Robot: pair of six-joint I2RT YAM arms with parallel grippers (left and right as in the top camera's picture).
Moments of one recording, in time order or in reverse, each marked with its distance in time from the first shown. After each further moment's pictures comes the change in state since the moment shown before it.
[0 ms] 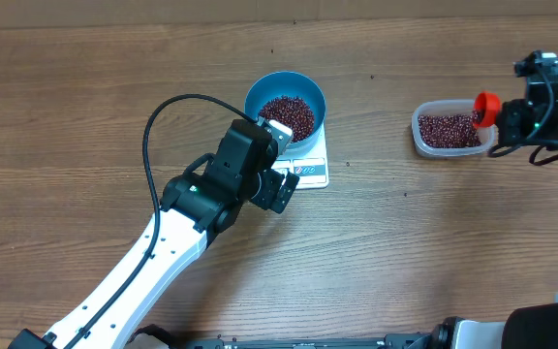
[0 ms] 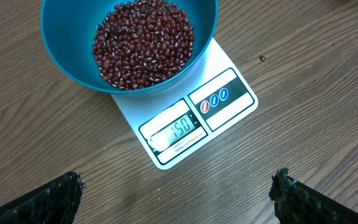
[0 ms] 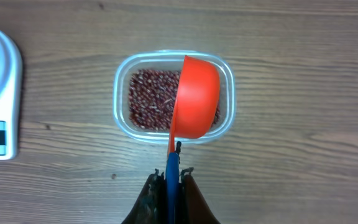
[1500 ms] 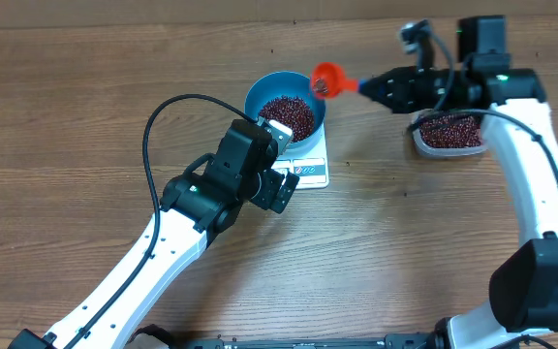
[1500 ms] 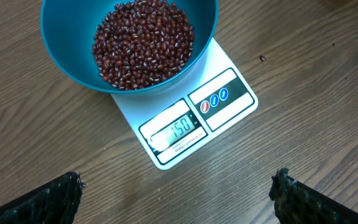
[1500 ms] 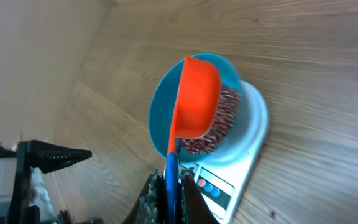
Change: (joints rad) left arm 0.000 0.000 0.000 0.000 0.000 0.000; right arm 0.272 0.205 0.000 0.316 -0.718 0.271
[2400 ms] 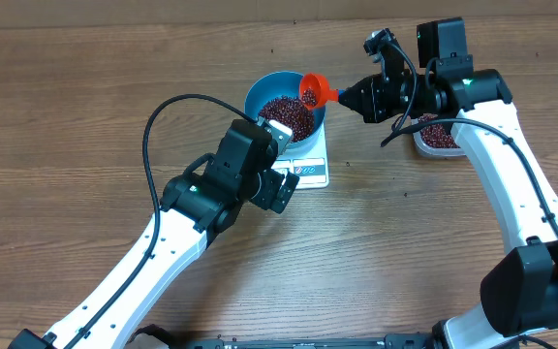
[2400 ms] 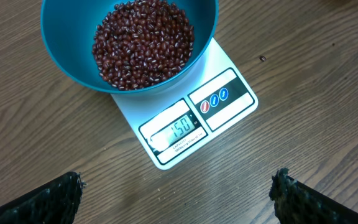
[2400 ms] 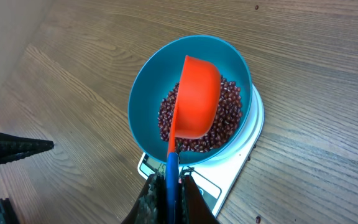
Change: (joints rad) left arm 0.000 0.000 0.000 0.000 0.000 0.000; right arm 0.180 0.000 0.000 0.019 0.240 -0.048
